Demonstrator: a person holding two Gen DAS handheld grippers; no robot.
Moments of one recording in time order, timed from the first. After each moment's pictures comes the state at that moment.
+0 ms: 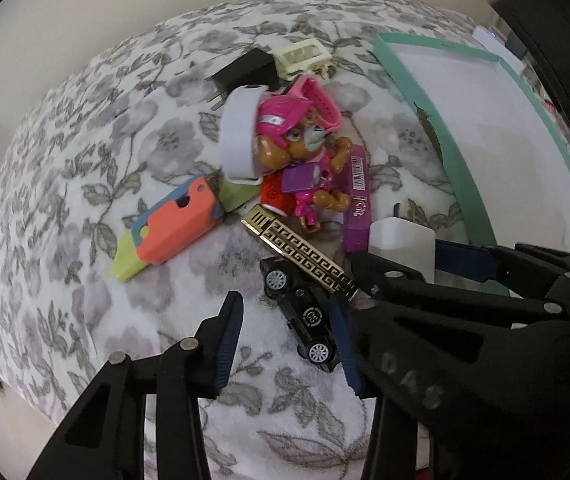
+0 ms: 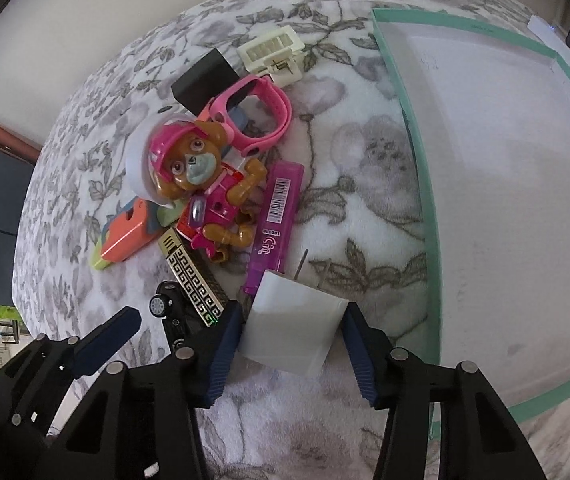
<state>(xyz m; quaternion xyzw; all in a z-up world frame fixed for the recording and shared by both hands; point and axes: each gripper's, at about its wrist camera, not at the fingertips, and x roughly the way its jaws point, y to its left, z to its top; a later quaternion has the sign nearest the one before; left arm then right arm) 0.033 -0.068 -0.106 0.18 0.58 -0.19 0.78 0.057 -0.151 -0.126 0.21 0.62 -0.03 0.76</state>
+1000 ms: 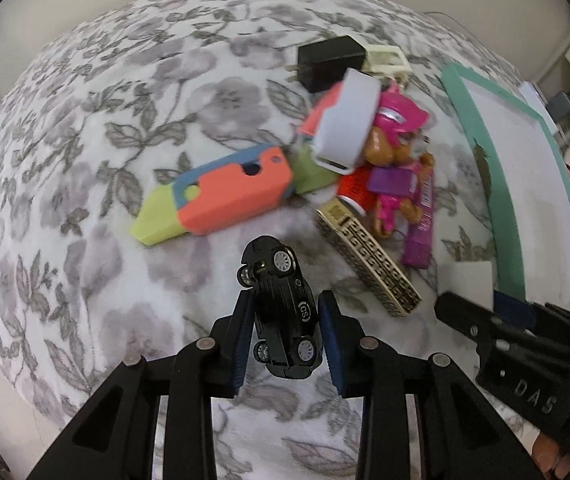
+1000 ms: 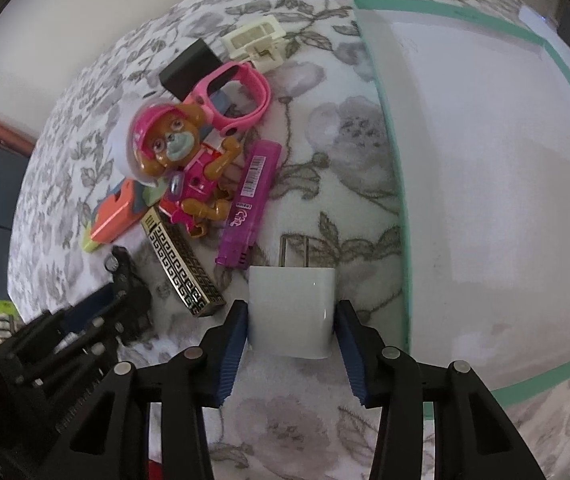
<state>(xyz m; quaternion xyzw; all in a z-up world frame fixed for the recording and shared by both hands) 0.076 0.030 -0.130 0.07 0.61 -0.15 0.78 0.039 -0.160 -0.124 0.18 0.63 -0.03 0.75</state>
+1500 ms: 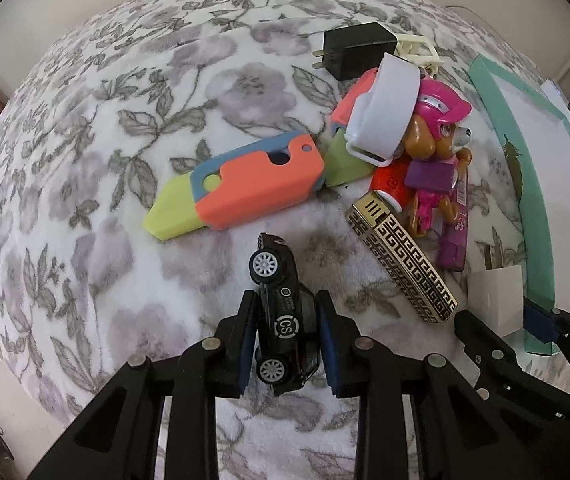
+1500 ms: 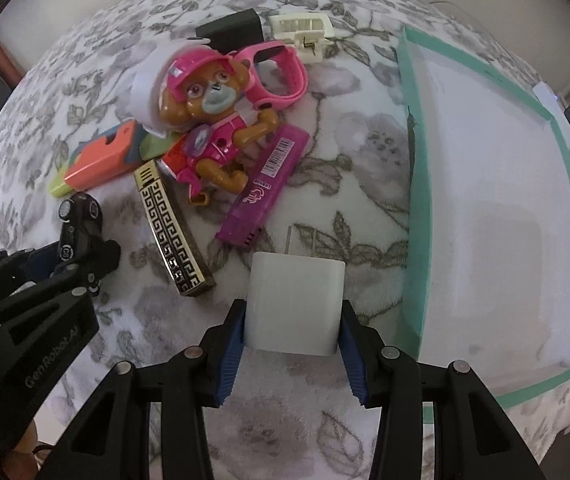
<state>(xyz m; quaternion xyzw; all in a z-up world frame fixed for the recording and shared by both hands) 0.106 0.061 -0.157 0.08 0.62 -0.11 0.77 0.038 -0.107 -0.123 0.04 0.64 -0.05 0.77</state>
